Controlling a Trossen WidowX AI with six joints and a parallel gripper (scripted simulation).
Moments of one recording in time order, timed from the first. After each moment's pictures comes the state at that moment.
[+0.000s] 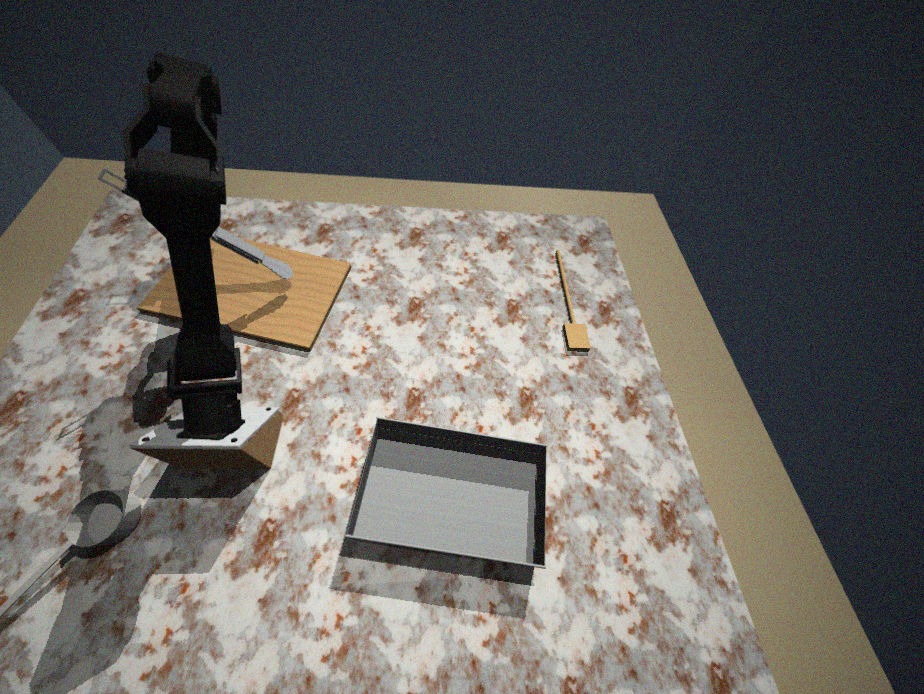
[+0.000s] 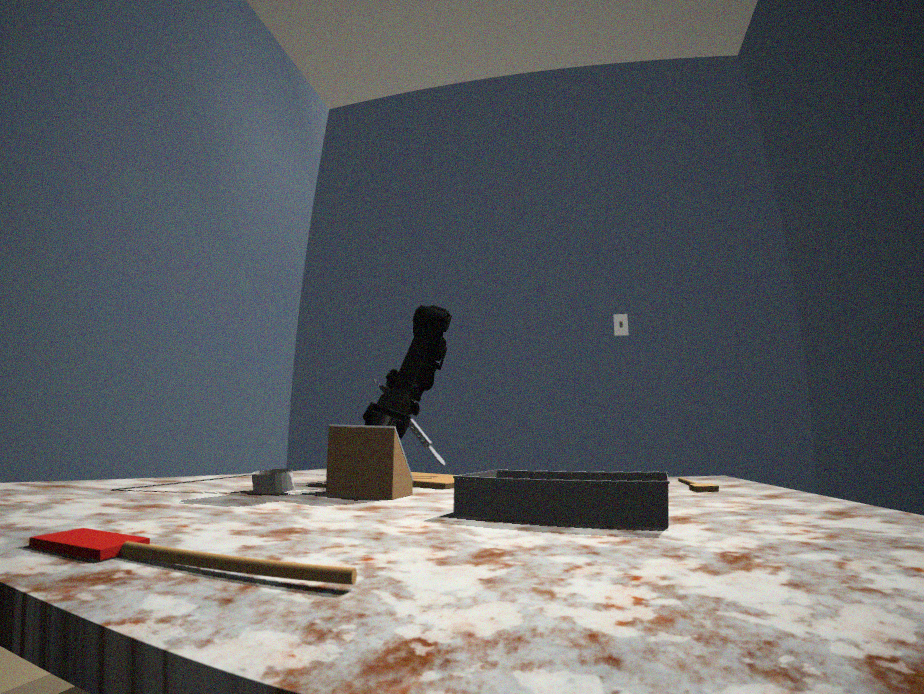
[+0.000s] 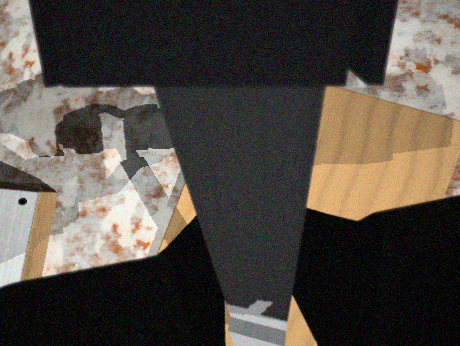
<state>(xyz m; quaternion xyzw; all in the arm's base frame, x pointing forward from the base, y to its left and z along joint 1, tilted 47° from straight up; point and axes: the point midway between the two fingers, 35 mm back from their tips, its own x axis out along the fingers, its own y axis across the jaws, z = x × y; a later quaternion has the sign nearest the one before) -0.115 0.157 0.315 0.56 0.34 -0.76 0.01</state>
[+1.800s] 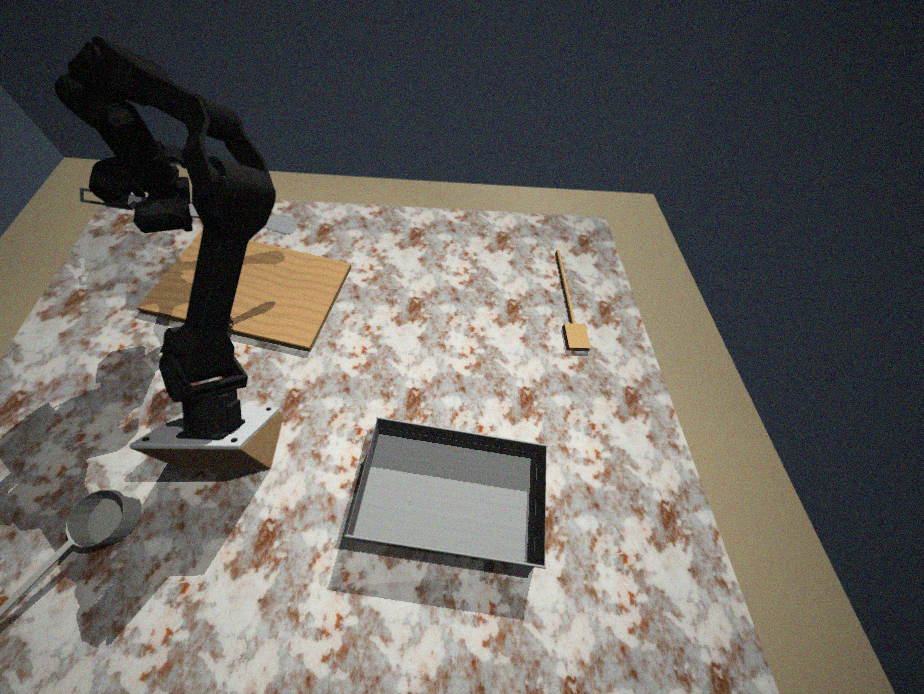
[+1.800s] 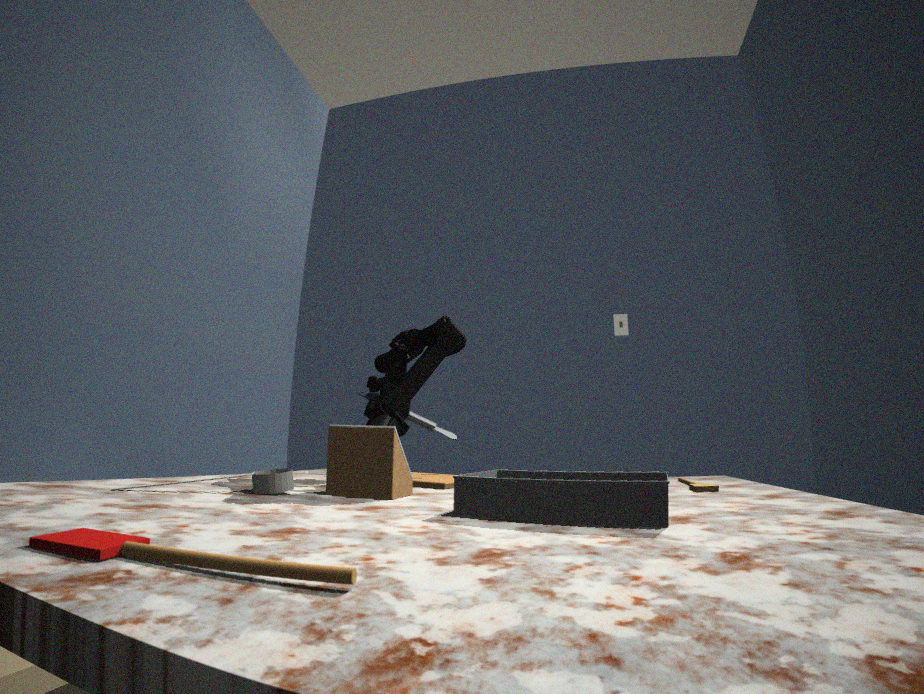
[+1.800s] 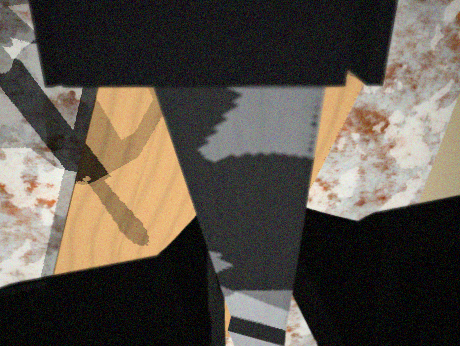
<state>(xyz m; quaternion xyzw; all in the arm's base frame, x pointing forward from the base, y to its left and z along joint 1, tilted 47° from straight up) -0.140 0.169 0.334 0.66 0.41 -0.61 -0.16</state>
